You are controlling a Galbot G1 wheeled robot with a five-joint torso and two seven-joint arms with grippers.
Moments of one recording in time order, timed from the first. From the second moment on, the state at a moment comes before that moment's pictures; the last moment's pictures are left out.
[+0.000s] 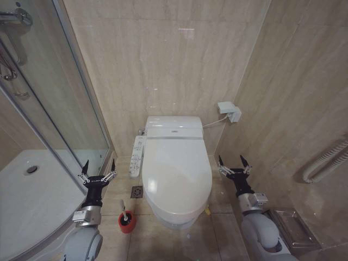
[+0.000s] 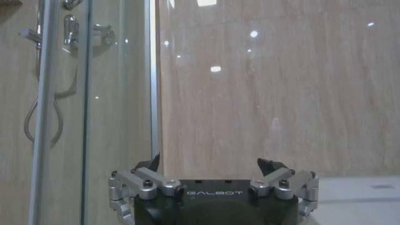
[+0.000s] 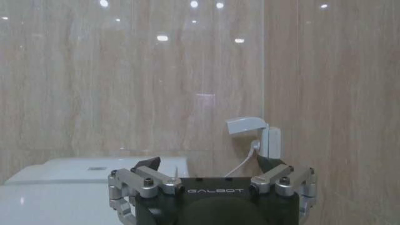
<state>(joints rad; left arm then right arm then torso) 1.35 -1.25 -0.52 -1.88 -0.17 -0.35 -0.22 -1.32 1.26 0.56 1.89 0.29 0.16 0.11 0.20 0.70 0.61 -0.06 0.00</state>
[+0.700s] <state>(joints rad) 1.33 -1.28 -0.47 -1.86 -0.15 -0.36 -0.20 -1.32 1.26 0.56 1.89 0.29 0.16 0.11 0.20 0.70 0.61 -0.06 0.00</state>
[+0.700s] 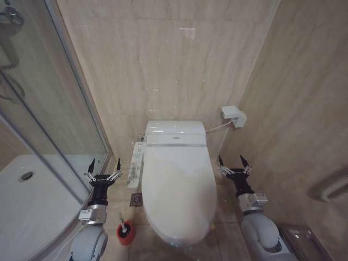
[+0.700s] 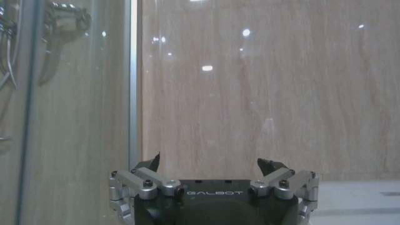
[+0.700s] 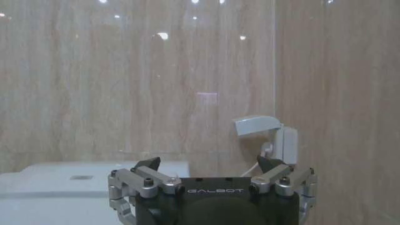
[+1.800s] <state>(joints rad) 1.32 -1.30 -0.45 -1.81 -0.11 -0.39 -0.18 -1.32 1.26 0.56 1.89 0.29 0.16 0.11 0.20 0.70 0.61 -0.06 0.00</state>
